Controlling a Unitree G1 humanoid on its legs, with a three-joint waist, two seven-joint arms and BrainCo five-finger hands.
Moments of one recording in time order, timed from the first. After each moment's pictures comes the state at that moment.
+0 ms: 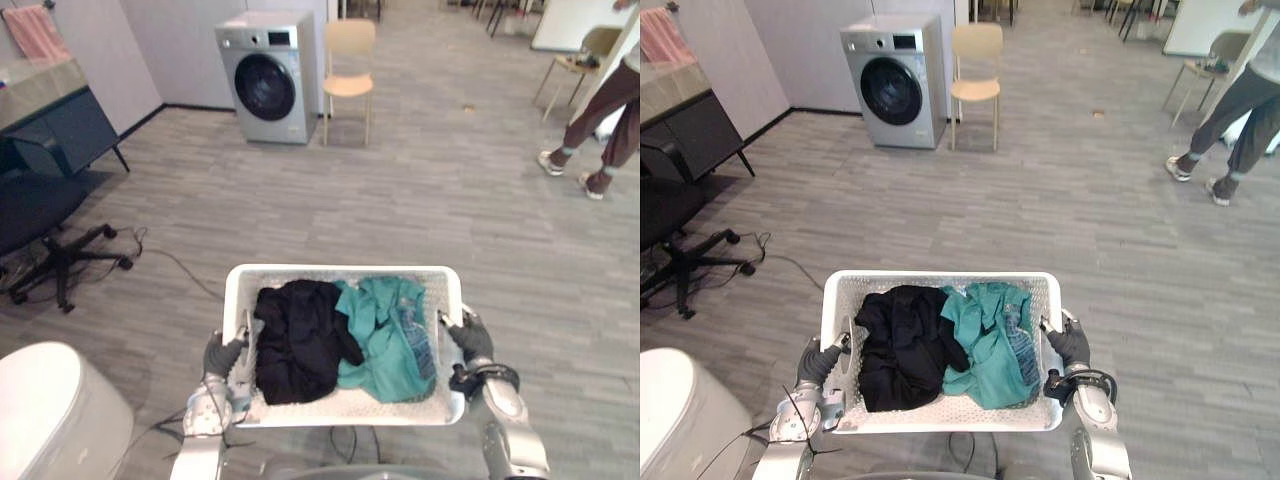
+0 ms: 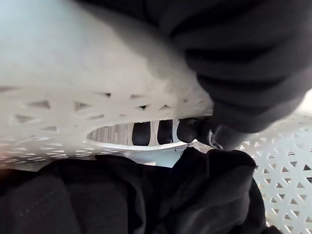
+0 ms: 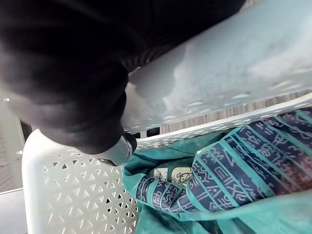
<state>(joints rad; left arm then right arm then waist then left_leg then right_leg) 0.30 0.04 0.06 -0.01 0.09 0.11 0.12 0.19 -0.08 -0.08 0.05 0.26 0.05 0.02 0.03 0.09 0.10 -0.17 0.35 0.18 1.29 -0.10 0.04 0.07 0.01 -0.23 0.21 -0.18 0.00</state>
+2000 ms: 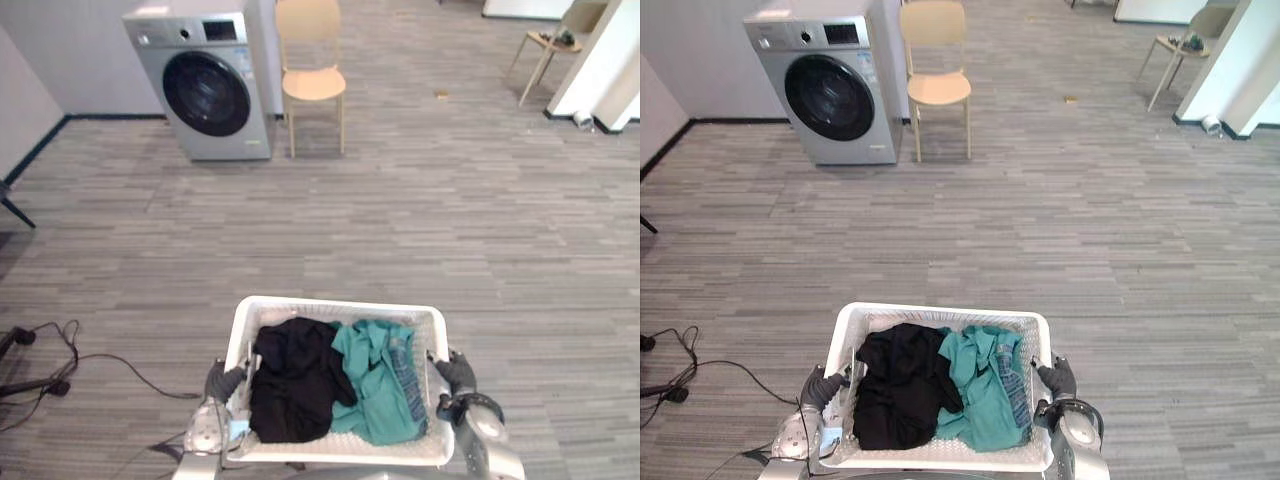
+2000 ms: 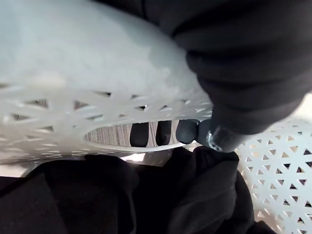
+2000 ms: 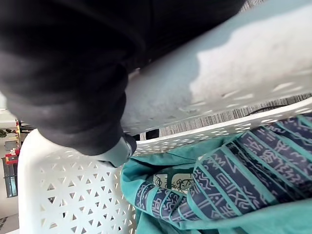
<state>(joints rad) 0.30 0.11 0.01 0.16 0.10 0.11 0.14 0.16 -0.01 -0.14 0.36 0.19 0.01 0.02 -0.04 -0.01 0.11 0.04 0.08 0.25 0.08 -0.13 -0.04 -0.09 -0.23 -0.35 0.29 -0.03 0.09</state>
